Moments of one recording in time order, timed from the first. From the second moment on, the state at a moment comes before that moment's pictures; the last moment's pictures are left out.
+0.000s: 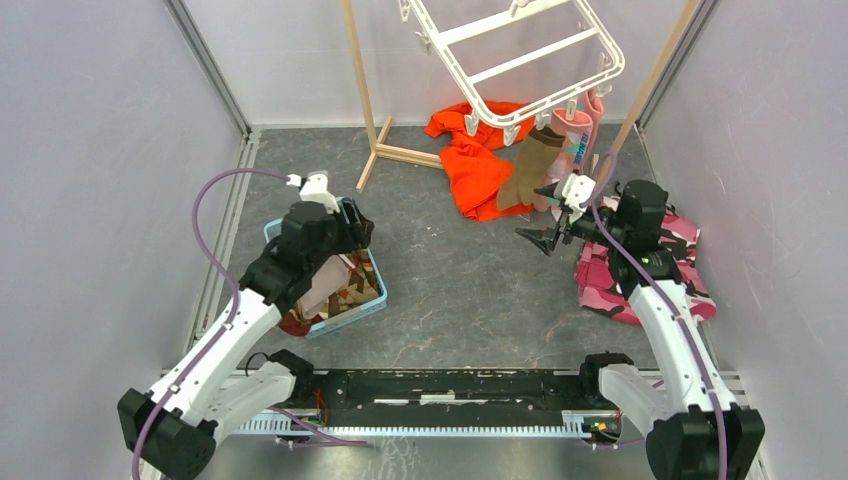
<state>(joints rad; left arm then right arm) -0.53 0.91 0.83 -0.42 -0.23 -0.46 0.04 0.96 0.80 -0.14 -0.99 -0.55</state>
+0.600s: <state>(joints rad) -0.93 1.09 1.12 -0.89 -0.69 -0.55 -0.03 0.93 0.82 -0.30 -0.89 -0.70</state>
